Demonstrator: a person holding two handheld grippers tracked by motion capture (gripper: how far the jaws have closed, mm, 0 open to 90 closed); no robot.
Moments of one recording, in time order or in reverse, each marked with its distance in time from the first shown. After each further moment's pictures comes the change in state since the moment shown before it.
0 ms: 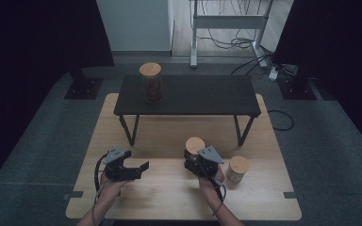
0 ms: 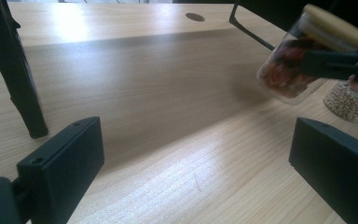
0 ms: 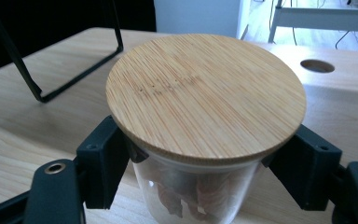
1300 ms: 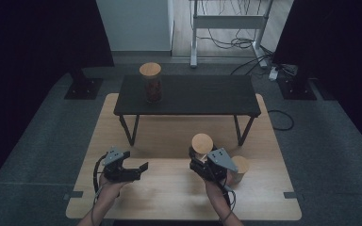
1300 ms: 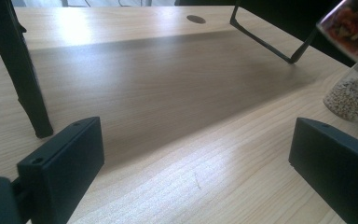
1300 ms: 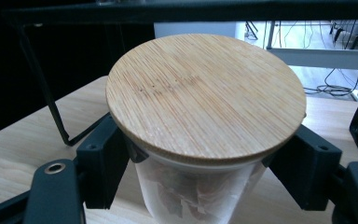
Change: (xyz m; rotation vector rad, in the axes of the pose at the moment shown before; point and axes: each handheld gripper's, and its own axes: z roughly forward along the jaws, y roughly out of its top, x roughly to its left) left arm -0.004 -0.001 -0.005 -0.009 0.010 0.009; right arm 0.001 0.016 -0.051 -0.140 0.000 0.007
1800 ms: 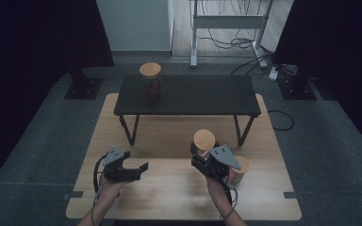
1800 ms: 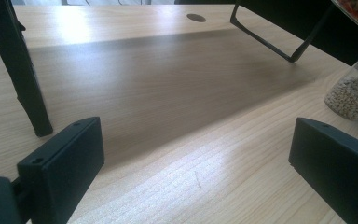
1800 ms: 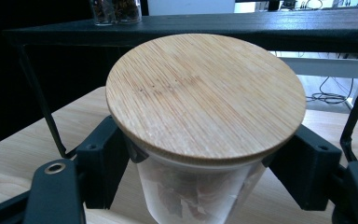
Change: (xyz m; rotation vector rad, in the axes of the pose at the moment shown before) left arm 0.001 0.000 0.001 0.004 0.000 0.000; right arm -0.001 0.009 -0.002 -0.027 -0.011 -0.004
